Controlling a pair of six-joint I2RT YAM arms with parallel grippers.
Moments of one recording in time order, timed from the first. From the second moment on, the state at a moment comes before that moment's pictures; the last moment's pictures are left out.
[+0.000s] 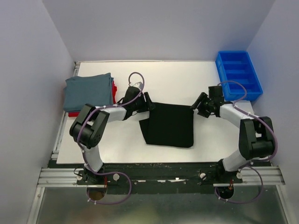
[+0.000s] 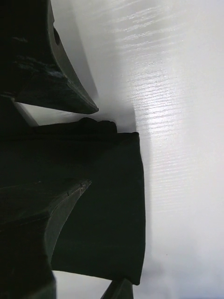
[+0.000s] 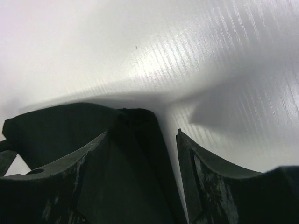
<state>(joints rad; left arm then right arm) -0.47 1.80 0.93 0.27 0.21 -0.65 0.12 1.55 0.85 -0.19 -0.13 0.69</state>
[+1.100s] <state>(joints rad) -0.47 1.95 1.02 0.32 0.25 -0.74 0.12 1.62 0.80 -0.12 -0.21 0.73</state>
